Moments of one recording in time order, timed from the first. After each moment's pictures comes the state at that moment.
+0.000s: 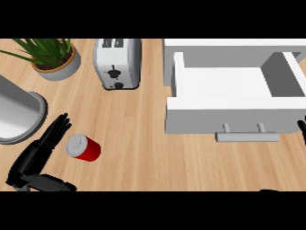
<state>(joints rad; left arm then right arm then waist) 0.03 0.21 0.16 -1.30 -0.06 -0.47 -0.37 0.25 -0.05 -0.22 -2.04 -0.04 0.19 0.02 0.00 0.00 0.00</state>
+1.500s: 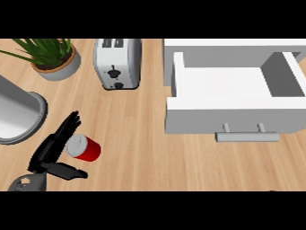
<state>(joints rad) -0.16 0.21 0.17 -0.86 -0.14 -0.40 -0.56 0.22 -0.03 -0.25 -2.12 -0.06 0.20 0.11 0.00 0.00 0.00</state>
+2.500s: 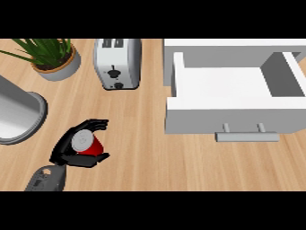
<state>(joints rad) -0.22 0.13 0.11 -0.85 -0.13 -0.37 -0.54 0.27 -0.03 -0.26 -2.13 -0.10 0.22 0.08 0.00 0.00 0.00</state>
